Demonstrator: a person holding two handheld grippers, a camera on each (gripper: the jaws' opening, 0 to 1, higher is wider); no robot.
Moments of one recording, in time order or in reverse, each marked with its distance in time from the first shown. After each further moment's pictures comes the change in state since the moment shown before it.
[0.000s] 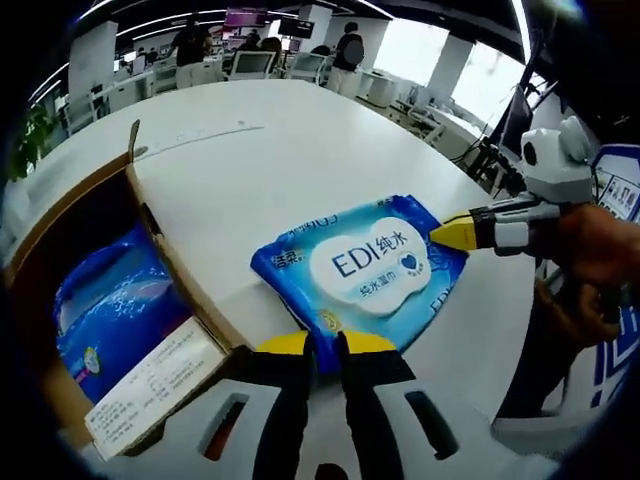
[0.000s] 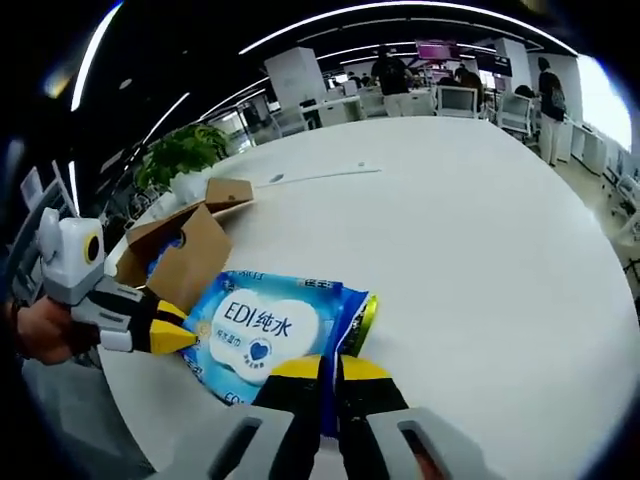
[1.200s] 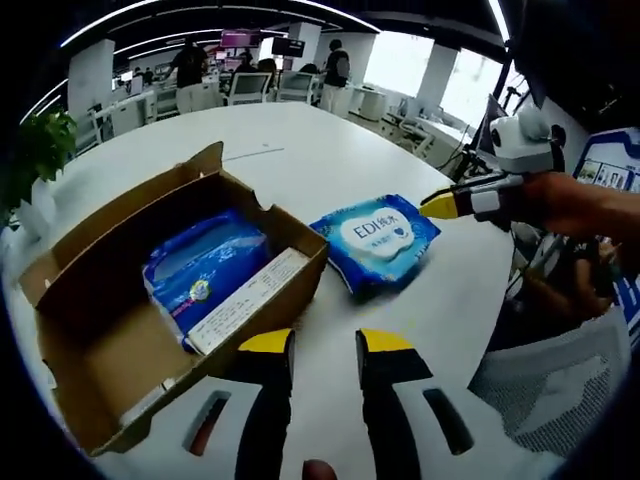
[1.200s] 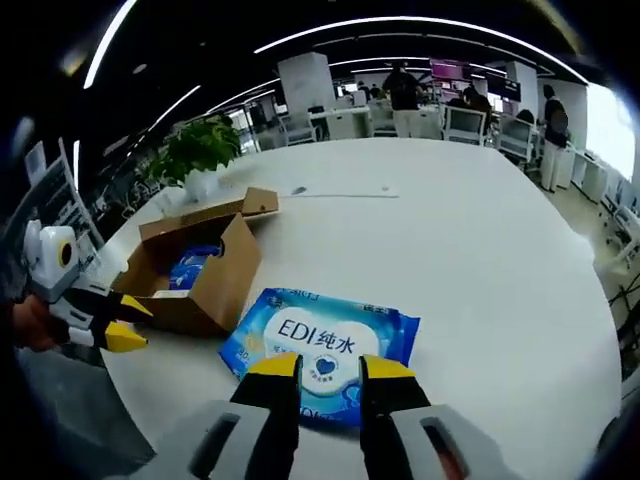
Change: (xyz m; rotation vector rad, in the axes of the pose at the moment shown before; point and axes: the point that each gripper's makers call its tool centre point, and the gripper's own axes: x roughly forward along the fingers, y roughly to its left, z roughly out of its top) left arm -0.115 0.045 -0.037 0.032 -0.088 0.000; right arm -0.020 0.063 0.025 -0.081 -0.040 -0.019
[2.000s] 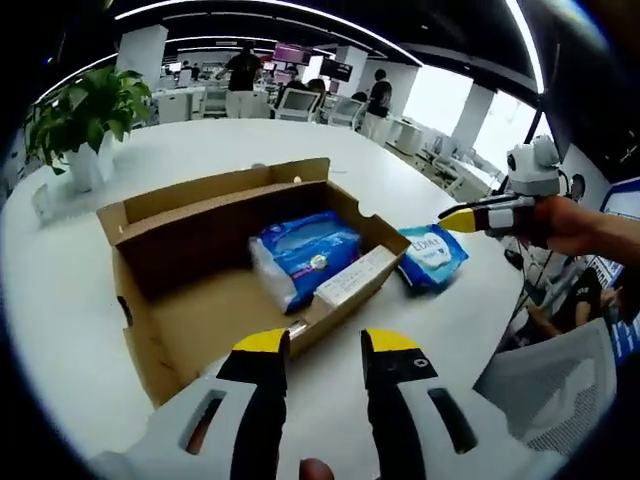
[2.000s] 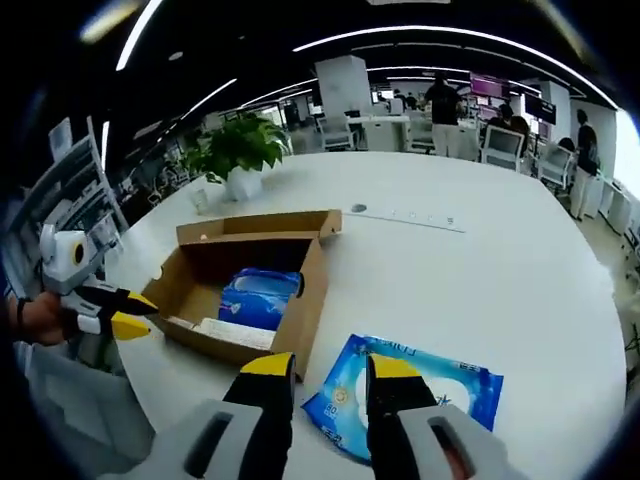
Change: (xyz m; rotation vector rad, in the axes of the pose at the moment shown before) left arm -0.074 0.080 -0.018 -0.179 -0.122 0.086; right arm 0.025 0.087 0.047 -0.101 -0.014 0.100
